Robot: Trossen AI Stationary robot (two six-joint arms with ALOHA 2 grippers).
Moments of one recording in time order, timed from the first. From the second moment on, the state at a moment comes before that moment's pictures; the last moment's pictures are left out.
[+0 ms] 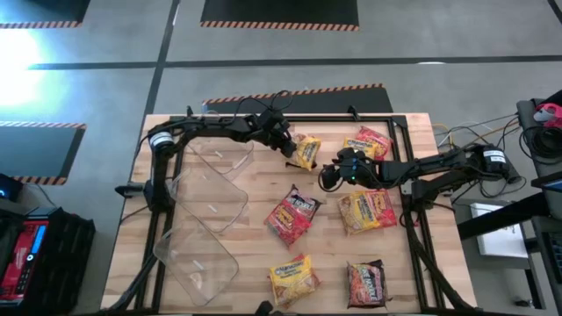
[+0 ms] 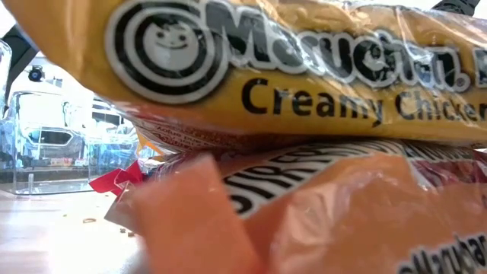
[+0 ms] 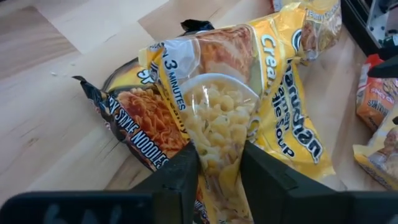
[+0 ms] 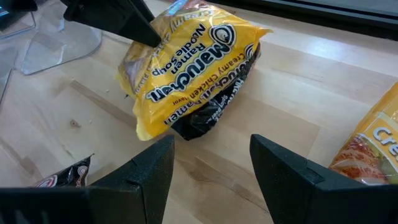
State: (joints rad) left arm 0.51 2.00 1.31 -0.10 0.28 -0.42; right arm -0.11 1.29 0.54 0.04 0.50 0.70
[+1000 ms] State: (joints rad) left arm 0.51 2.00 1.31 -0.10 0.28 -0.36; right arm -0.11 1.29 0.54 0.08 0.50 0.71
